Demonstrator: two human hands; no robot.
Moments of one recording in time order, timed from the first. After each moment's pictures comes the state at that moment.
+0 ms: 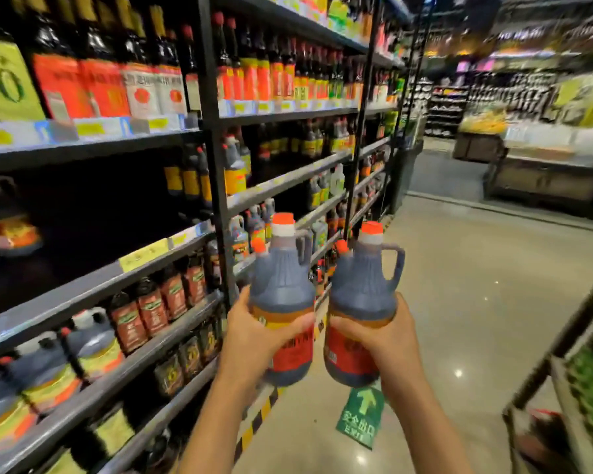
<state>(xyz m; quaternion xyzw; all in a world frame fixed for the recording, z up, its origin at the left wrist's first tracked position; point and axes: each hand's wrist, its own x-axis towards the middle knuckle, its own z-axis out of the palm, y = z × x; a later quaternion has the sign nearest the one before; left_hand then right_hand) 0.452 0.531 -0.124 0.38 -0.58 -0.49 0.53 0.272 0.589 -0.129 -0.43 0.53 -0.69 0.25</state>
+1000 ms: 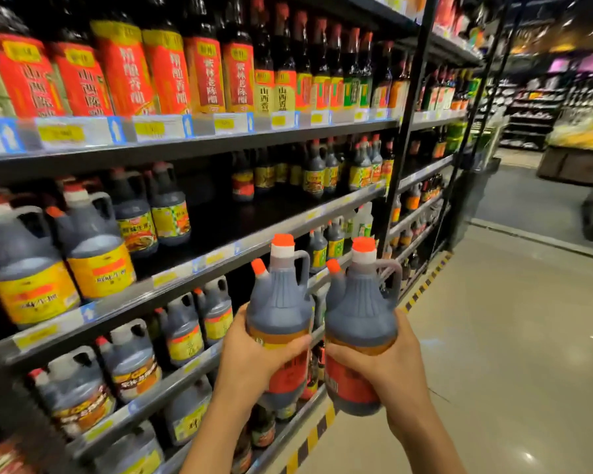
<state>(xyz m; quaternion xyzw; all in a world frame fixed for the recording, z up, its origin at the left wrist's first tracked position) 0.112 0.057 -0.140 0.48 -0.53 -0.41 0.56 -0.074 0.101 -0.131 -0.49 0.51 -0.63 0.32</state>
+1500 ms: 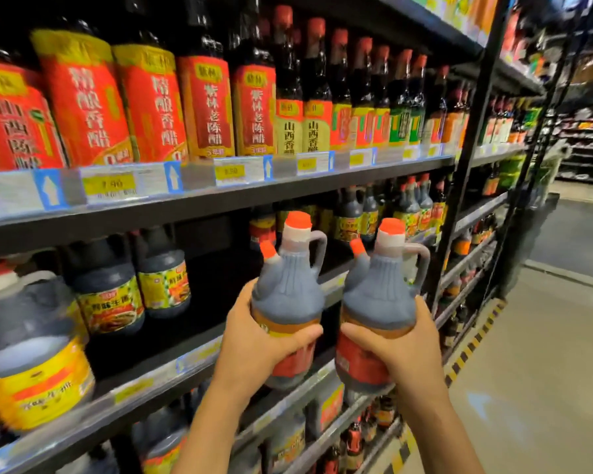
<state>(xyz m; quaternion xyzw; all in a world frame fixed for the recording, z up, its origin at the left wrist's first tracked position) 0.116 -0.152 -0.082 0.42 -0.59 -0.34 0.60 -0.085 -0.137 -0.086 -0.51 0.44 -0.67 0.32</state>
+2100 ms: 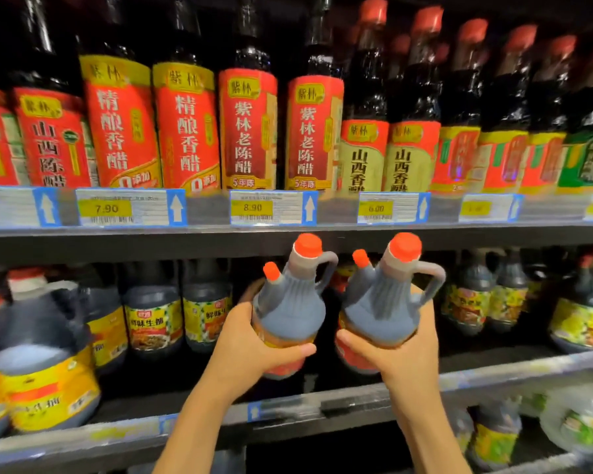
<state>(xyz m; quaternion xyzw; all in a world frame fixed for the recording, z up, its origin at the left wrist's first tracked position) 0.144 -0.266 -0.077 0.55 -0.53 -0.15 0.62 -0.054 -0.349 -0.073 -0.64 0.18 -0.64 0.38</state>
